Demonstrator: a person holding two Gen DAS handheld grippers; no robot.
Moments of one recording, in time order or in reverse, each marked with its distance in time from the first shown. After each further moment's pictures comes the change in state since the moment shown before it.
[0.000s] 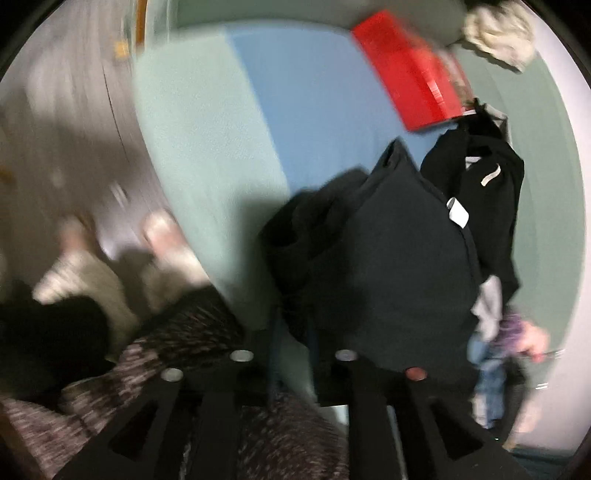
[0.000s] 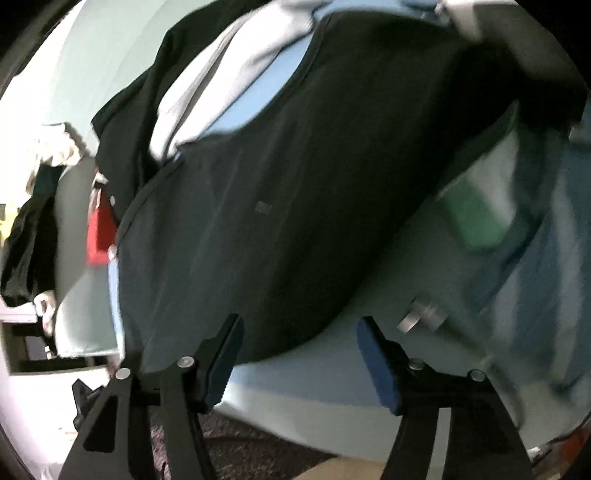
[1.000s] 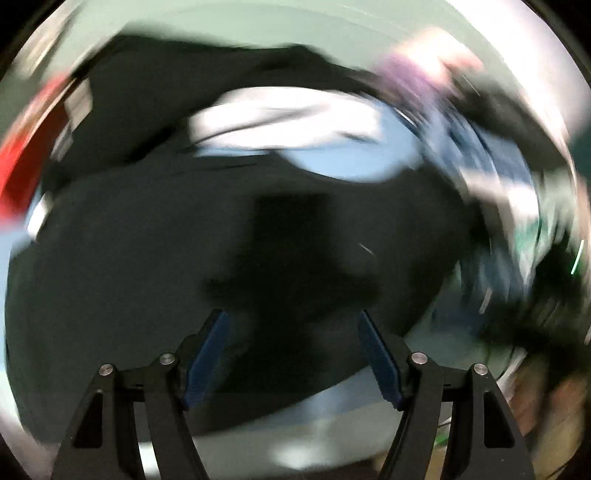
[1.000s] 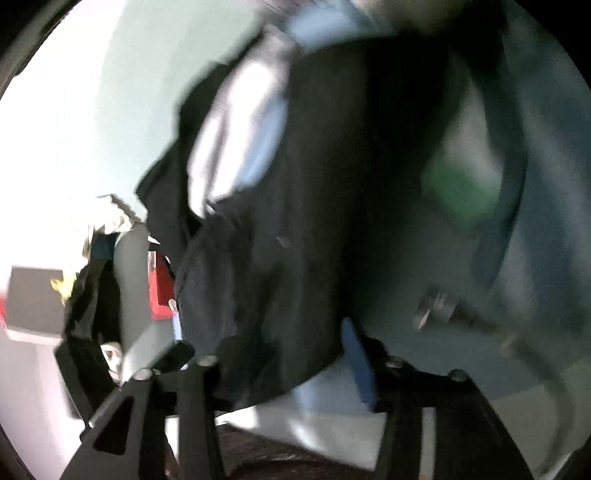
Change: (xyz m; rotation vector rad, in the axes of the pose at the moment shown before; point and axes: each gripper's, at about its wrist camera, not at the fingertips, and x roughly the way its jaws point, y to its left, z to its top) left arm 0.103 -0.300 -0.198 1.161 0.066 -0.067; right arm -0.043 -0.029 -0.019 0.092 -0.262 0.221
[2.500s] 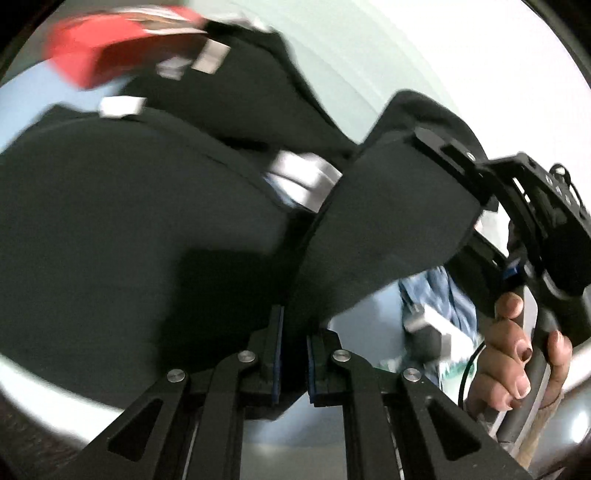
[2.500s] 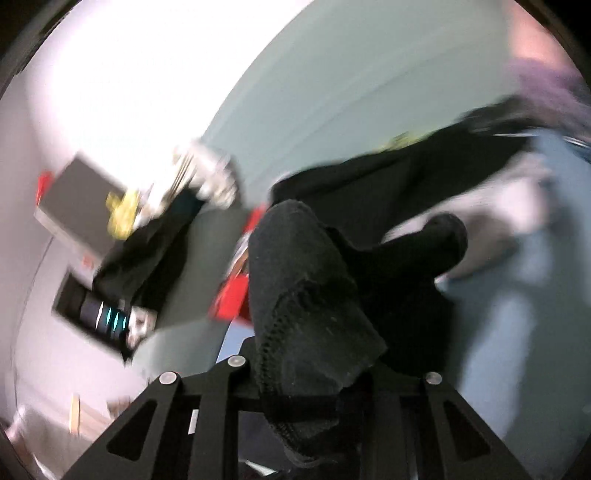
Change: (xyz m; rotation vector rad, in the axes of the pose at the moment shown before) left arm -0.046 0.098 -0.079 -0.662 -0.320 -0.278; right arm 0.048 0.208 0.029 -0.492 -0.023 0.215
